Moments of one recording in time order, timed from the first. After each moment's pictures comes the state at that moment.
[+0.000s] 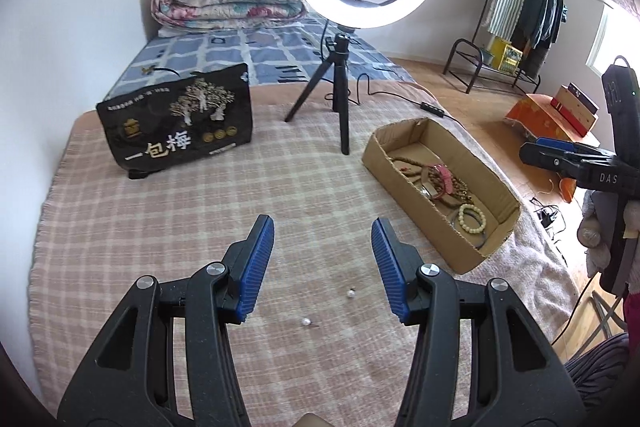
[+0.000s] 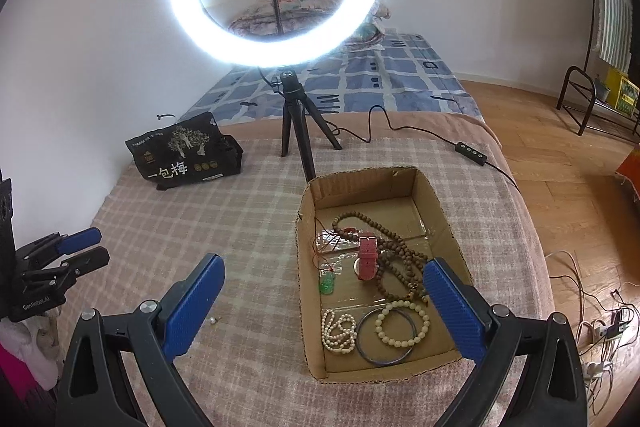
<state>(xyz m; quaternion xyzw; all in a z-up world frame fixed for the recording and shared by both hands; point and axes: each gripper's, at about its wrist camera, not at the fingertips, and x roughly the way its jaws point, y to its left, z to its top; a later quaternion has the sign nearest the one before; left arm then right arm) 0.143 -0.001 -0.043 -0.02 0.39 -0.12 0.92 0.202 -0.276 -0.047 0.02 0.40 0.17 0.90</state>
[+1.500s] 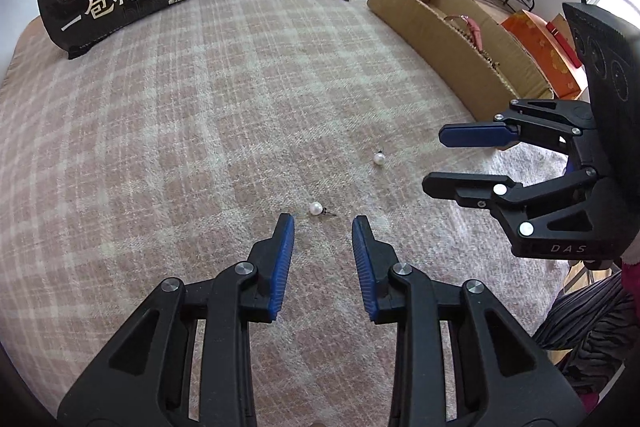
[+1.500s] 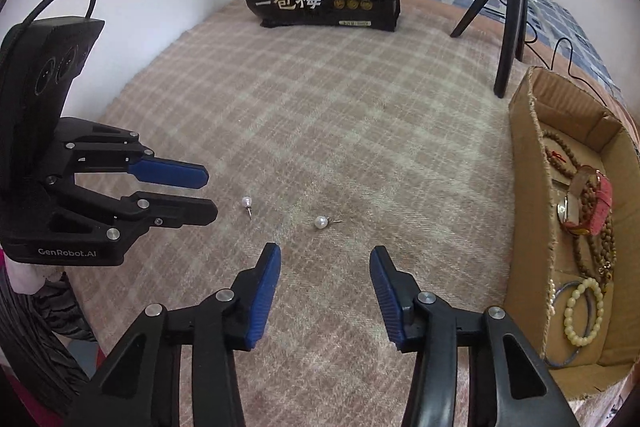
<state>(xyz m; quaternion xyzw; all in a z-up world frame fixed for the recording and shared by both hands) 0.148 0.004 -0.175 0.00 0.56 -0.17 0.81 0.174 -0.136 -0.185 -0.12 0.51 0.34 0.78</state>
